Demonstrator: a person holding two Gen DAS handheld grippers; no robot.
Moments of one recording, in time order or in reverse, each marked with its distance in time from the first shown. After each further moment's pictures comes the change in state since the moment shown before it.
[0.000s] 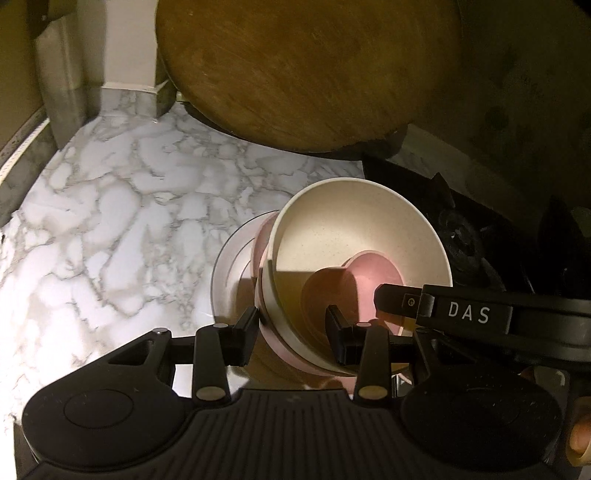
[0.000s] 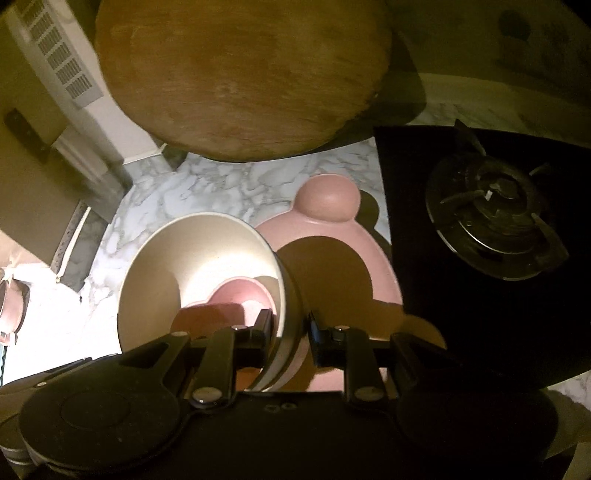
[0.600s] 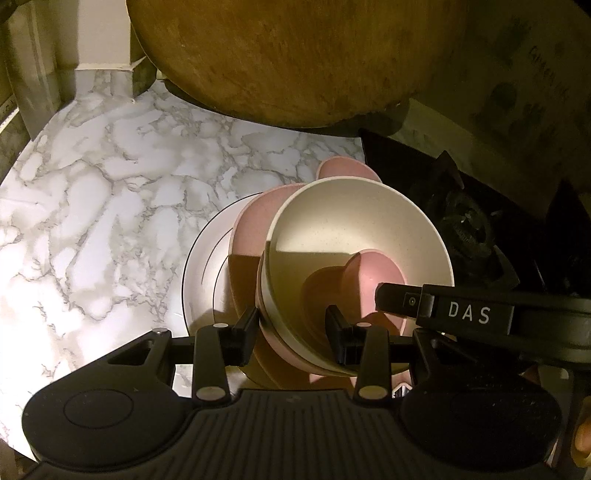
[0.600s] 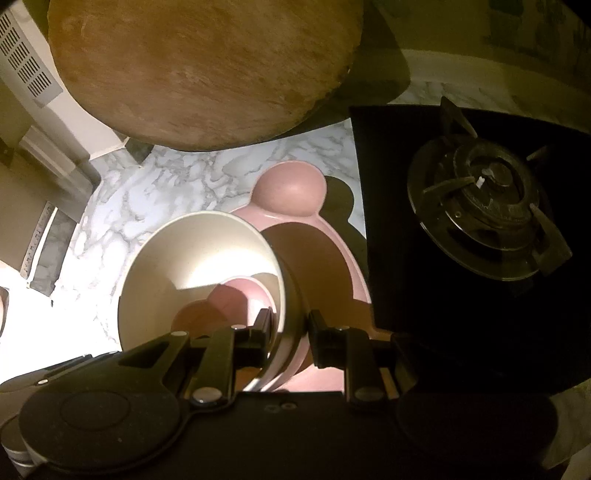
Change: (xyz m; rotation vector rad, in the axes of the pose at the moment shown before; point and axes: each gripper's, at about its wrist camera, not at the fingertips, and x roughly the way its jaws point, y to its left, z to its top) left arm 0.038 -0.006 0.003 0.015 0.062 -0.004; right arm 0.031 -0.023 0.011 0.022 0.054 -0.034
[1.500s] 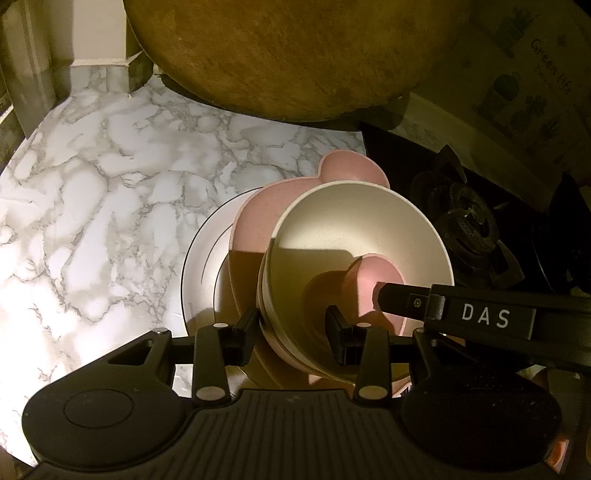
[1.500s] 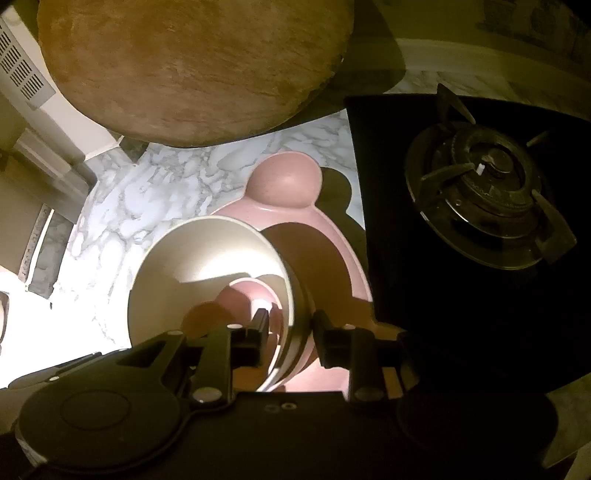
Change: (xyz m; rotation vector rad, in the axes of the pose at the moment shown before) left arm 0.007 0.000 0.001 0.009 0.004 0.004; right arm 0.003 -0.002 -0.001 0.024 0.009 0.012
